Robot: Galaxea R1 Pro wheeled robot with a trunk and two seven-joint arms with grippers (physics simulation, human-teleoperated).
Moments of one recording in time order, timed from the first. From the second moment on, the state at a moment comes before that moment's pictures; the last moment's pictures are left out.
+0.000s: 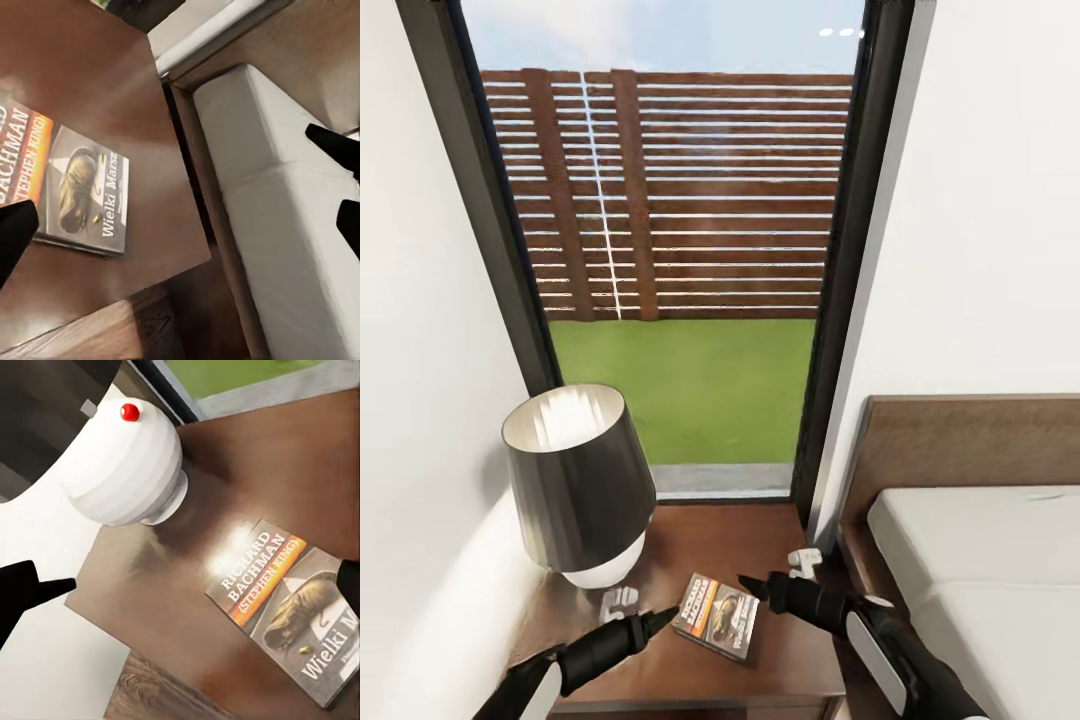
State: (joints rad) left arm -0.38 0.02 0.11 -0.59 0.28 0.25 -0.88; right arm -0.42 -0.07 0.27 -0.84 -0.47 0.32 0.57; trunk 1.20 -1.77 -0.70
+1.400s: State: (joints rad) left arm -0.37 0.03 0.10 -0.03 0.08 -0.27 -0.38; right arm -0.39 -0.21 0.26 -0.09 -0.45 -0.06 0.57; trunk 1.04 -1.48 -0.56
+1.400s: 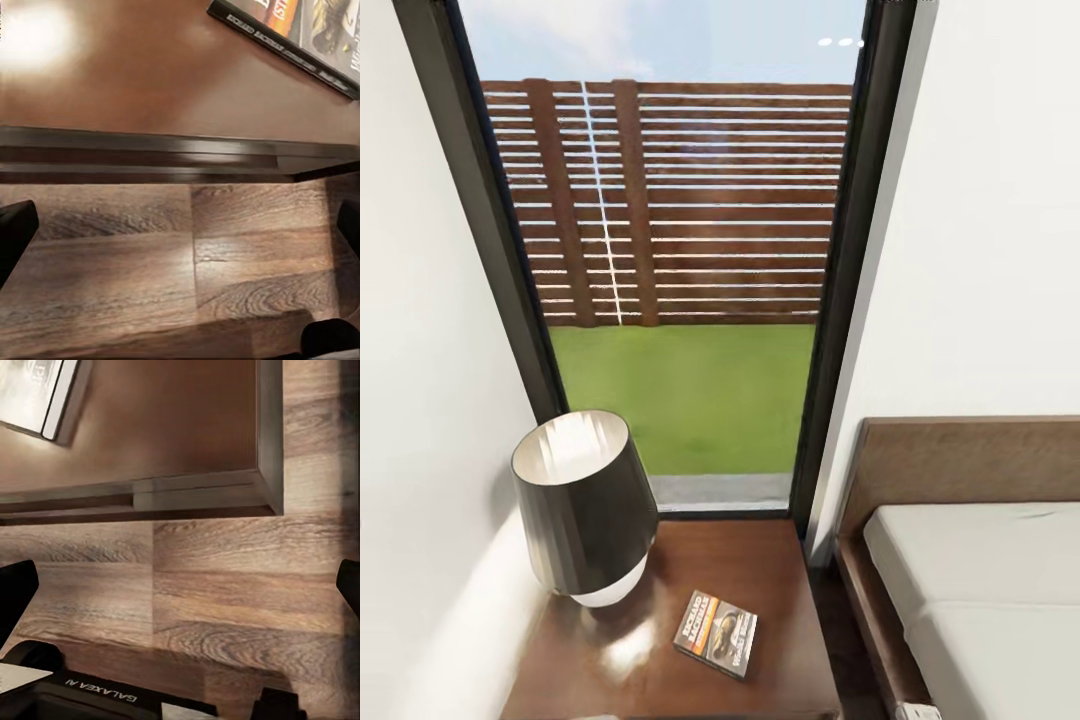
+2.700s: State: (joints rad) left arm -0.21 0.03 0.09 -0.02 -0.08 -0.27 -0.23; right arm -0.33 -0.15 0.26 0.08 -0.34 -0.06 0.56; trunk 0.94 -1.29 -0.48
